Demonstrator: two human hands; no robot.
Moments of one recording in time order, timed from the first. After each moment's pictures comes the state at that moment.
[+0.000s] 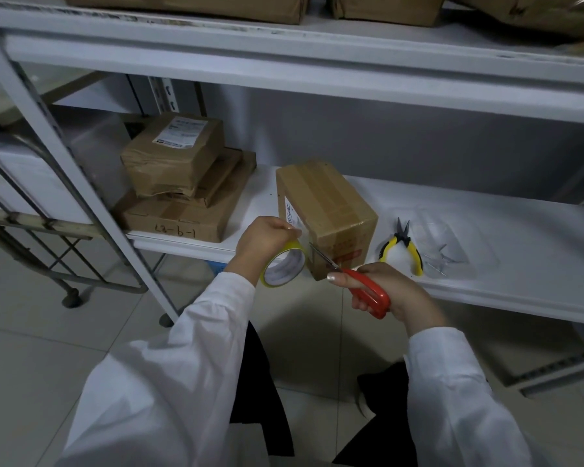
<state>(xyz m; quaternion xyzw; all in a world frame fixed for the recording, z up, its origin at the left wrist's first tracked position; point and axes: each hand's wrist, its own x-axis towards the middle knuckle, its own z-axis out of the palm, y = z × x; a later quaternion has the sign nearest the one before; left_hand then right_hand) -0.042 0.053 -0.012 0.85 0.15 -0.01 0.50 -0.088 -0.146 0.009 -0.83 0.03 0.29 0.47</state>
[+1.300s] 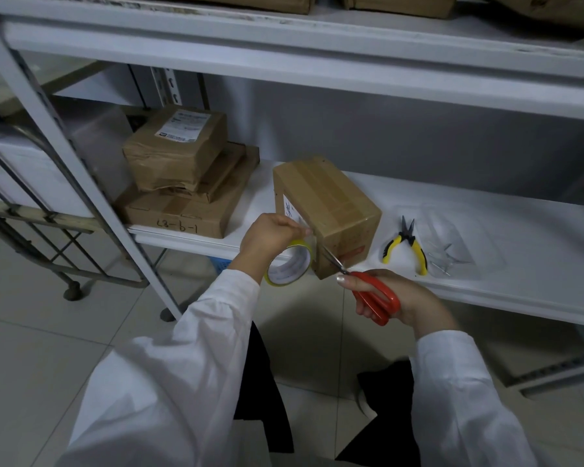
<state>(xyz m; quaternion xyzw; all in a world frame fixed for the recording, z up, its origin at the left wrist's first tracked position) -0.039 0.054 -0.016 0.82 0.16 -0.03 0.55 -0.085 -0.152 -0.006 -0.81 0.01 0.33 0.49</state>
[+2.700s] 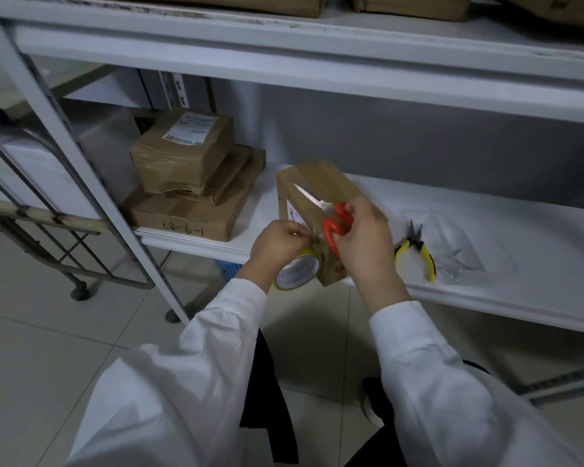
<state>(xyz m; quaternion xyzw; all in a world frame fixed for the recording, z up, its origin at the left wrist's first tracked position) -0.041 0.049 -0.019 0.86 0.12 -0.03 0.50 -0.060 -0.087 0.022 -0.92 -0.05 -0.12 0.37</state>
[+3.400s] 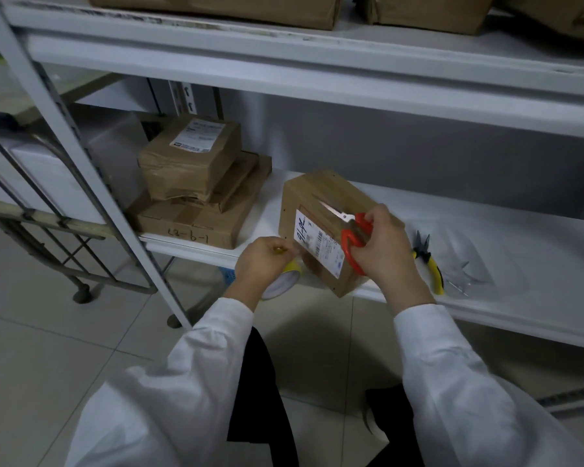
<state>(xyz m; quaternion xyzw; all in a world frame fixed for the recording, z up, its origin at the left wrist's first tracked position) -0.053 0.079 -0.032 0.87 0.14 0.02 0.47 -0.039 -0.102 0.021 -0.94 -0.03 -0.04 0.33</state>
